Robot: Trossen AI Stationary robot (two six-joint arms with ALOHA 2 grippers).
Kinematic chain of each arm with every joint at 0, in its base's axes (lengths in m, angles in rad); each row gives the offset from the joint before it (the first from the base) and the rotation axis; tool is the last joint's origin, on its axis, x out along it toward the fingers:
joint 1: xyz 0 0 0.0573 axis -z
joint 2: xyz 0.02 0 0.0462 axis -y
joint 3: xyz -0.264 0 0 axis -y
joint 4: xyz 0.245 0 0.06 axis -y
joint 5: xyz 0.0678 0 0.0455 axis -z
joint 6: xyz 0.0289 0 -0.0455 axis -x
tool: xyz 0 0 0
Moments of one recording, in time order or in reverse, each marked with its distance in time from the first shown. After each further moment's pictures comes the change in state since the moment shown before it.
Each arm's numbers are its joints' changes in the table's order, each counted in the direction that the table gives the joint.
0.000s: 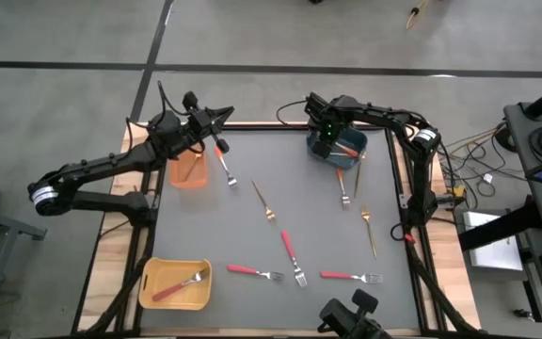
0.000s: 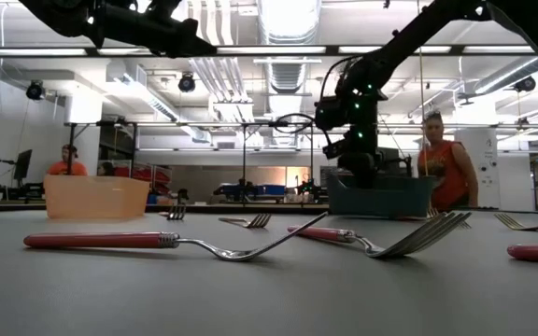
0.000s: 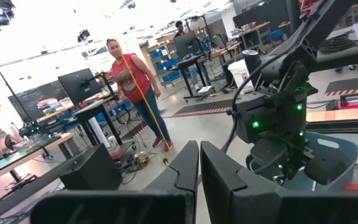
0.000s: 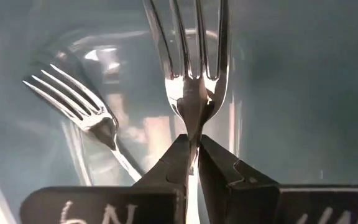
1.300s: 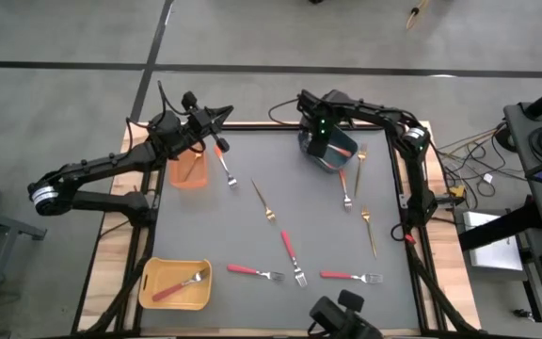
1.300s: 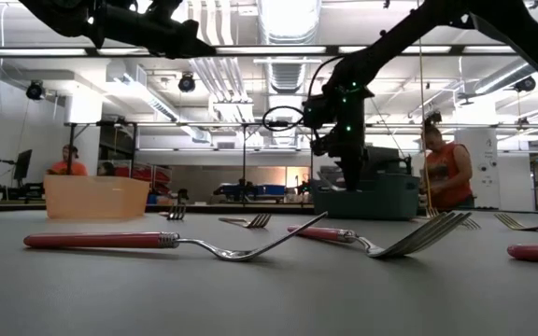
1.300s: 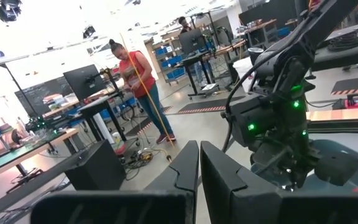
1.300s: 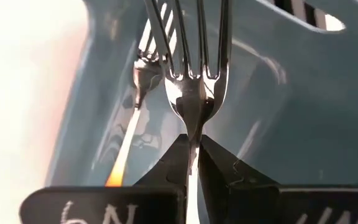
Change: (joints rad) left arm 0.000 0.000 0.000 -0.003 -0.025 0.008; right arm -0.026 -0.091 0.180 -0.148 -0.130 0.100
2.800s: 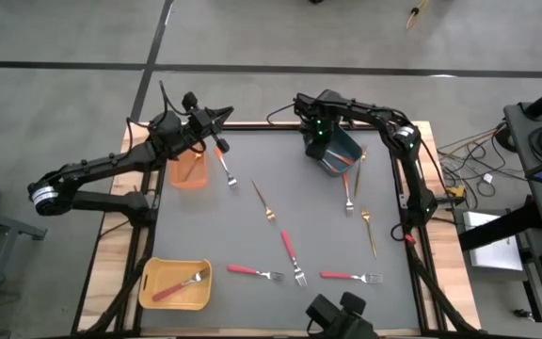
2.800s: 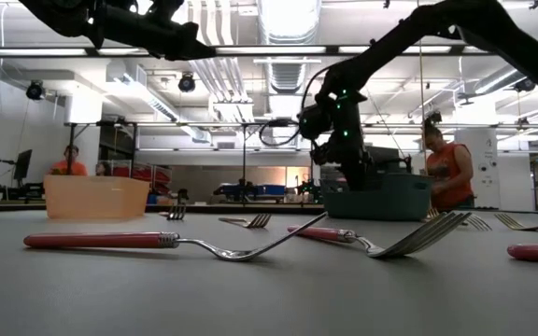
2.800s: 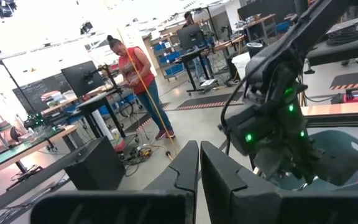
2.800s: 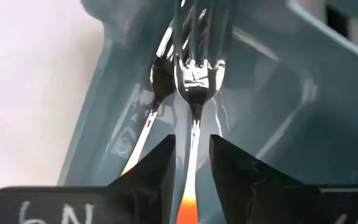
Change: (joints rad) left arm 0.000 0.000 0.000 -0.021 -0.001 -0.005; right arm -0.003 -0.091 0.101 -0.155 -0.001 -0.081
